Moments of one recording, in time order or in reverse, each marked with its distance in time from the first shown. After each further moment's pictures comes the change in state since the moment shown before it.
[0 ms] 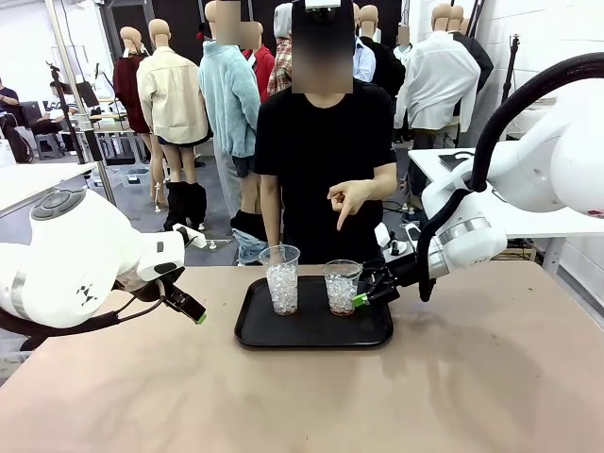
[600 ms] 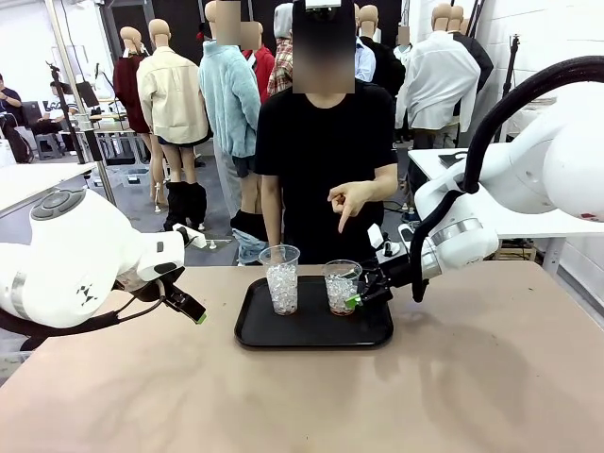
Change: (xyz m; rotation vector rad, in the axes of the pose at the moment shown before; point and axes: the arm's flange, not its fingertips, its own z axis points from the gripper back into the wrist) left arm 0.000 0.000 0.000 0.000 0.000 0.000; right arm 0.003 -0.003 -0.015 0.016 -0.008 0.014
